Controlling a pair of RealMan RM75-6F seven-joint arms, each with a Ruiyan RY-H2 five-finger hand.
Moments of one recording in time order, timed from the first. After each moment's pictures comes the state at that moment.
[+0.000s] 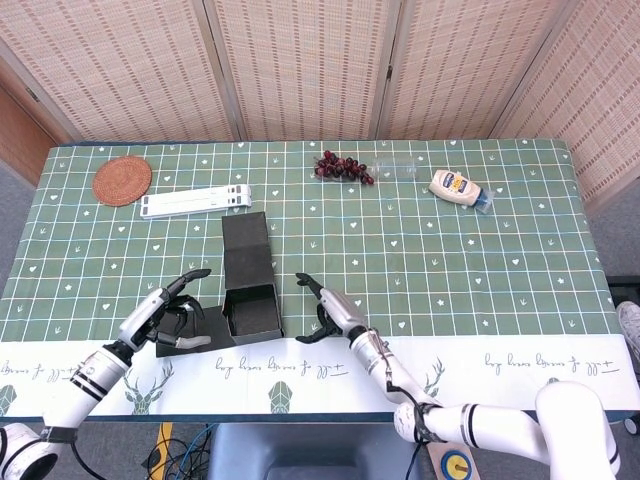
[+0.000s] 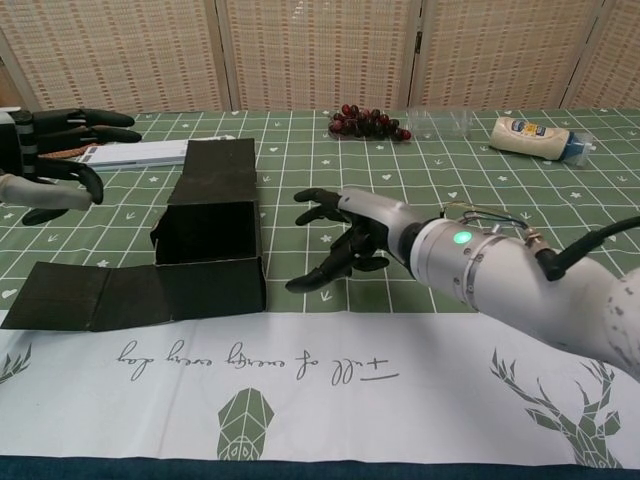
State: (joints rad) left arm -0.57 -1.21 0.00 -1.57 1.56 1.08 -1.18; right arm 0.83 -1.84 0.30 -1.42 -0.86 0.80 0.05
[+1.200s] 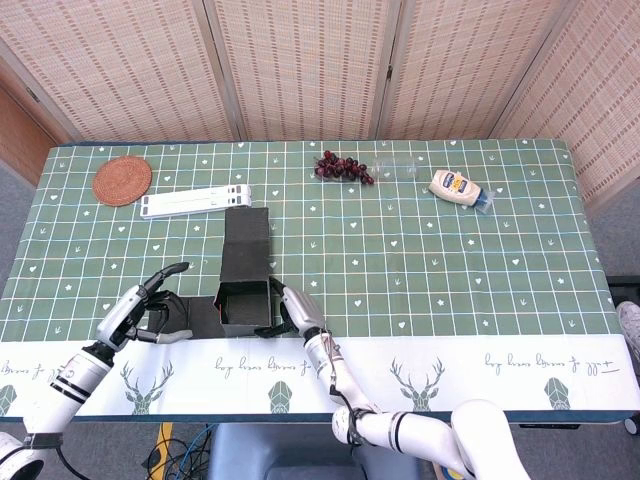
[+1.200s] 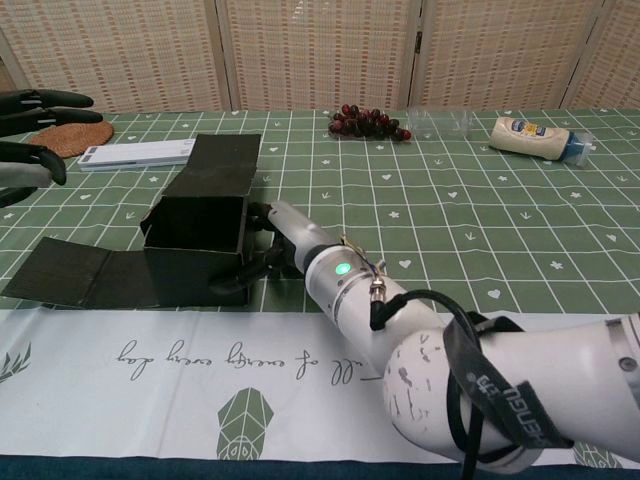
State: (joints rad) left arm -0.53 -1.18 0.00 -1.55 1.56 1.15 -1.22; right arm 0.96 -2.23 0.45 -0.97 -0.93 0.84 0.11
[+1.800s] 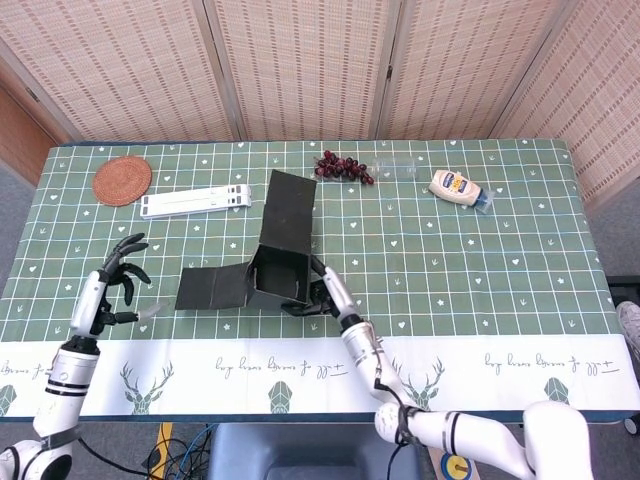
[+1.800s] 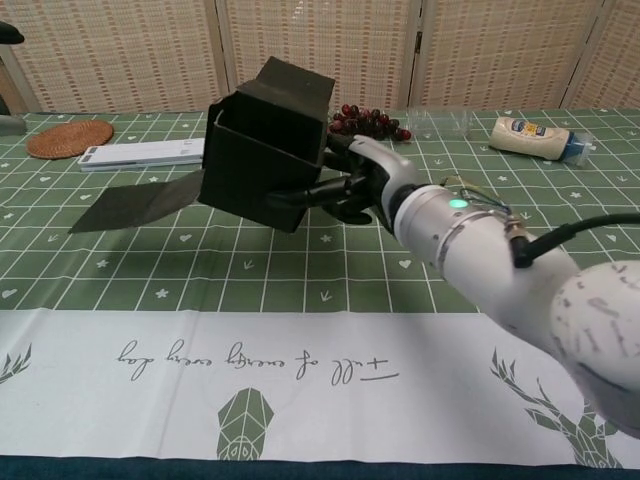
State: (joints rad) left arm -0.42 -1.37 -0.14 -1.44 1.42 1.44 -0.78; right arm 0.72 -1.94 0.47 -1.41 -0.98 0.90 0.30
